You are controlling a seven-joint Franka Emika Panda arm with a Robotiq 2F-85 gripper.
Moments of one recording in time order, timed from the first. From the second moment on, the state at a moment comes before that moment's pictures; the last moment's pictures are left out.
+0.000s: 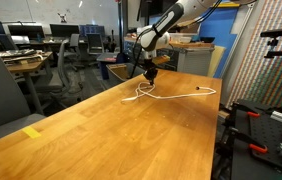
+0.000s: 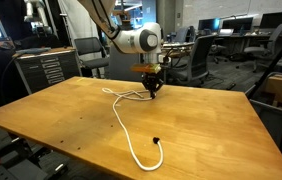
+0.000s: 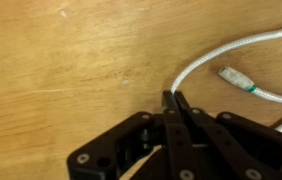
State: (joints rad) arm -0.12 0.98 -0.06 -1.29 -0.03 2.15 -0.04
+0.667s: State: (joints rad) arm -0.12 0.81 -0.08 -1.33 -0.04 2.14 -0.07
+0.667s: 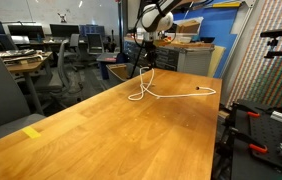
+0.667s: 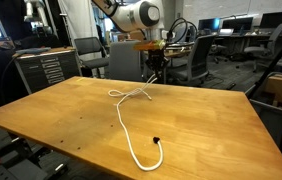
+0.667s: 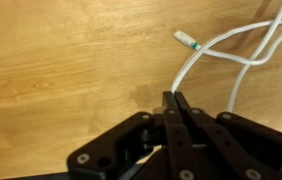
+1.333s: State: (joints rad) arm -0.09 0.76 0.06 -1.49 0.09 2.13 -0.09
